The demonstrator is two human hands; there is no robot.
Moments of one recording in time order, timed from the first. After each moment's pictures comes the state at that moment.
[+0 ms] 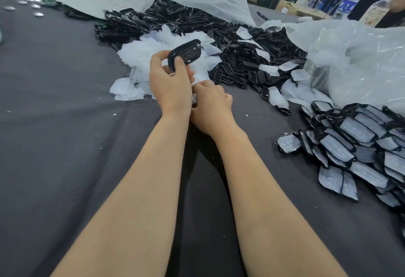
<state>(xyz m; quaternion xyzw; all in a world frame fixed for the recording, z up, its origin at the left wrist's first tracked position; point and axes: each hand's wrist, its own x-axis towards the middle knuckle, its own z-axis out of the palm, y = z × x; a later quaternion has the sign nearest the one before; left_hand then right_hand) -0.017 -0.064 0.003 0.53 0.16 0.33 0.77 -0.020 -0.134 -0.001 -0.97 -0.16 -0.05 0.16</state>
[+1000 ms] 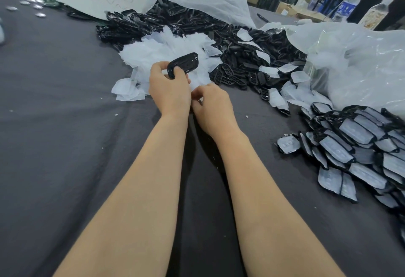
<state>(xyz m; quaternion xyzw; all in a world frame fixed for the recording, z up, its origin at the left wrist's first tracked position) -0.016 -0.059 0.001 0.59 0.24 0.28 0.72 -0.021 -0.138 -0.003 -0.95 -0.16 -0.07 0.26</state>
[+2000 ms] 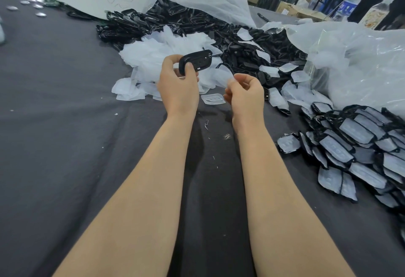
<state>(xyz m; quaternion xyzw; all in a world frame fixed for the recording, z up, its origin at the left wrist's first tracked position) -0.019 -0.070 0.002 0.63 0.16 0.30 0.69 -0.006 -0.167 0.004 -0.67 0.07 -0.12 0.73</state>
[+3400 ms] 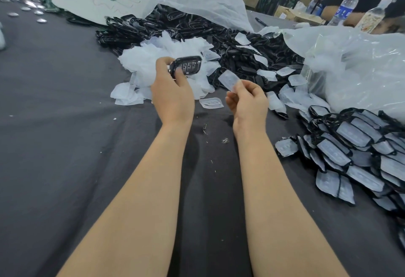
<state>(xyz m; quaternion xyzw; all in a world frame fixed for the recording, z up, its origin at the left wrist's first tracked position) -0.023 -0.062 0.002 0.72 0.17 0.35 0.57 -0.006 -0.178 0.001 -0.57 0.11 -0.11 0.81</state>
